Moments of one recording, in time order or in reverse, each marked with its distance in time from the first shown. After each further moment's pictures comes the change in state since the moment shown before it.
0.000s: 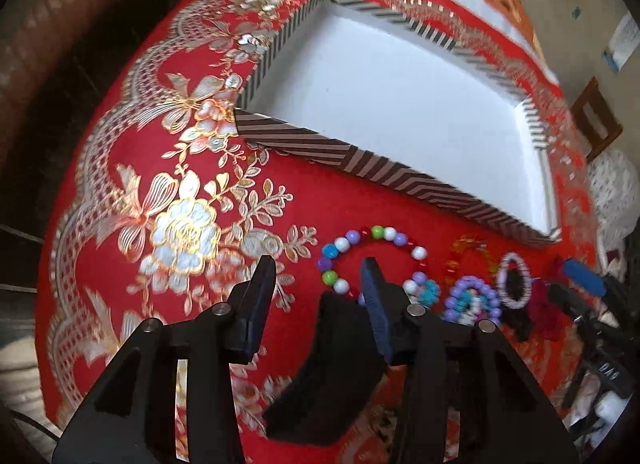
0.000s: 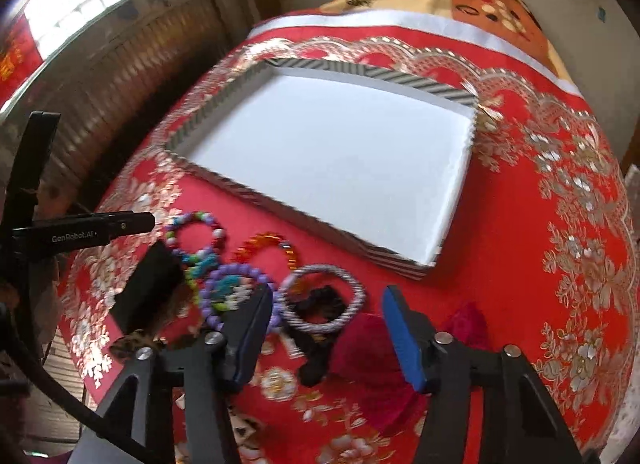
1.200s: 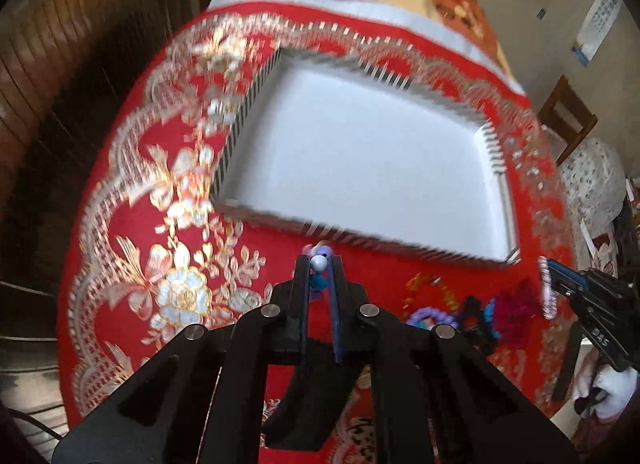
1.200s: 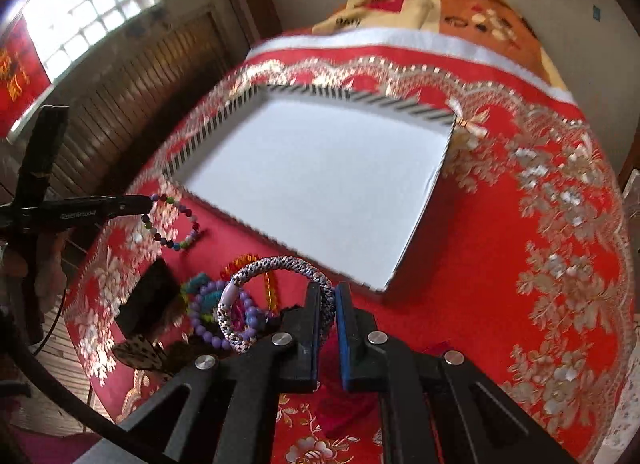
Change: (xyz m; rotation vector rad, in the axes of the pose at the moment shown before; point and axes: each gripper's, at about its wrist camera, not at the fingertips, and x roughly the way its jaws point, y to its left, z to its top) left arm -0.049 -0.019 0.034 0.076 -0.110 -0.072; right arm -0.027 -0.030 0.015 -0.005 -0.063 0.038
